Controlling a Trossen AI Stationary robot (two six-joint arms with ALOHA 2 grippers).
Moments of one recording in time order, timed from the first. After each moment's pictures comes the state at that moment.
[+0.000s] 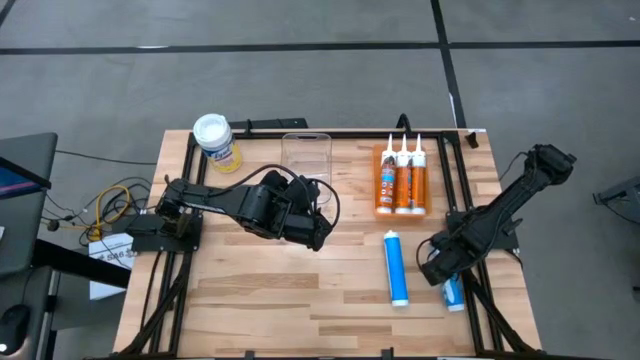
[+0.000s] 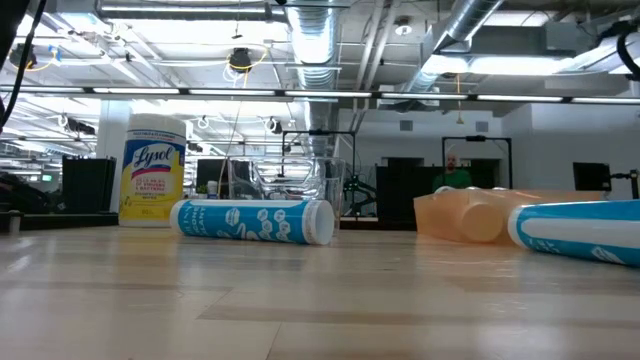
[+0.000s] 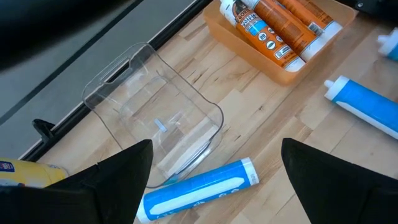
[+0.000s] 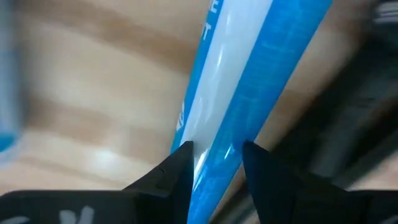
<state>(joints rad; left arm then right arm) -0.28 1.97 2.29 -1.57 -0.73 -0.91 0.73 1.14 0.59 -0.95 -0.25 1.84</state>
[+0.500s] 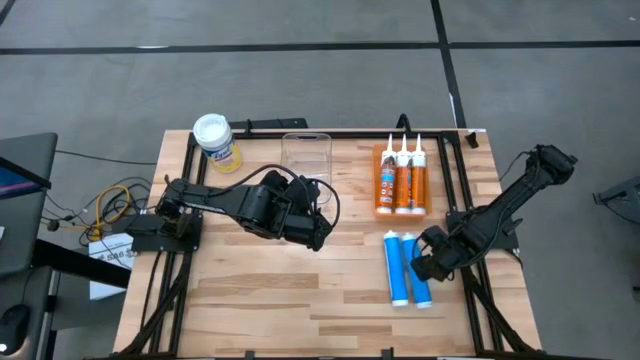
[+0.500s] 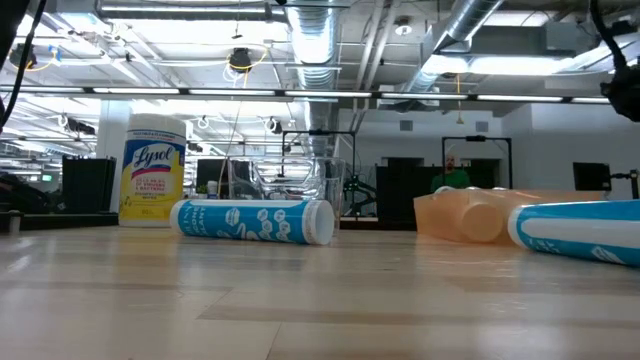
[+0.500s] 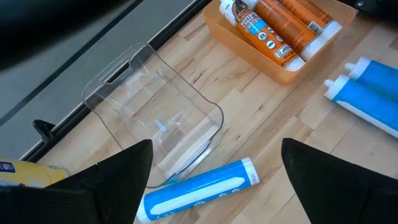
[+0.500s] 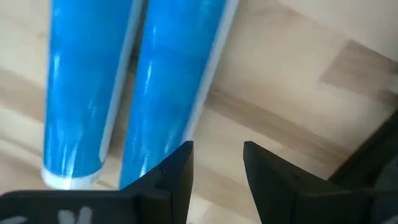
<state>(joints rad) -0.28 1.97 2.29 -1.57 -0.73 -0.91 0.70 1.12 0.66 -0.93 -0.06 1.79</state>
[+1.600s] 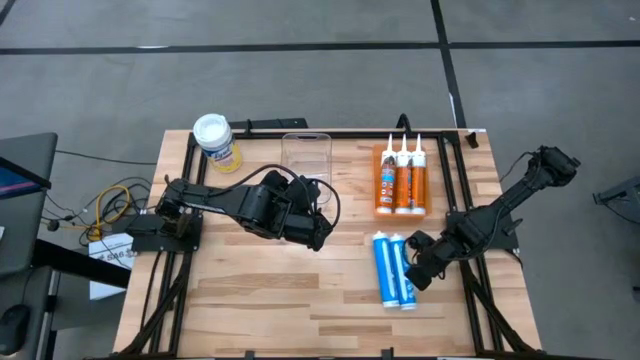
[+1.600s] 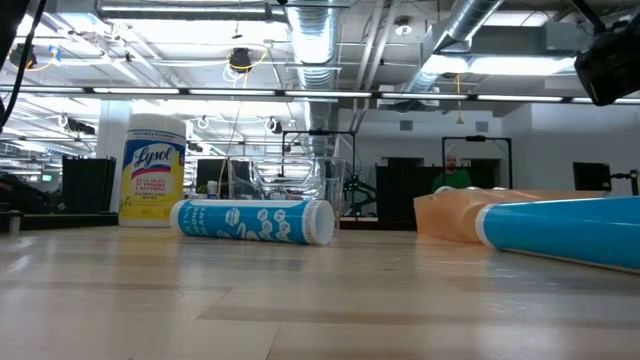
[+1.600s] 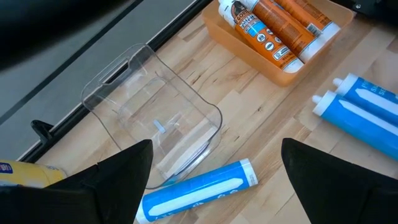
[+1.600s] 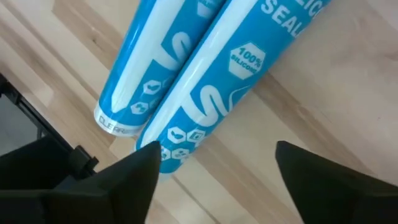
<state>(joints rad) -0.28 1.97 2.29 -1.56 -0.73 -0.91 0.62 1.12 0.66 -0.72 -0.08 1.43</state>
